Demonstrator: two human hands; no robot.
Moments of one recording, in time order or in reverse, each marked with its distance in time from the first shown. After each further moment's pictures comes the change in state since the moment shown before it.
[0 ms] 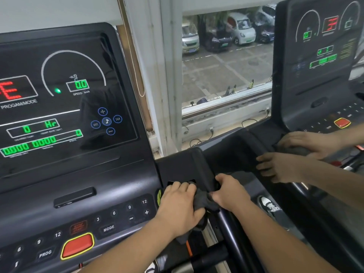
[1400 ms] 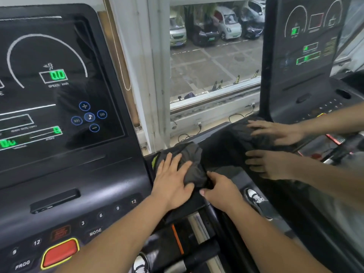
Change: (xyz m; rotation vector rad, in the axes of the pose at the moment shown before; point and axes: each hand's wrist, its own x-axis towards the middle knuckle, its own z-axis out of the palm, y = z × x) left_hand 0.057 -0.023 0.009 -0.165 0.020 -0.016; right_hand -0.004 0.008 0.005 0.063 0.004 -0.003
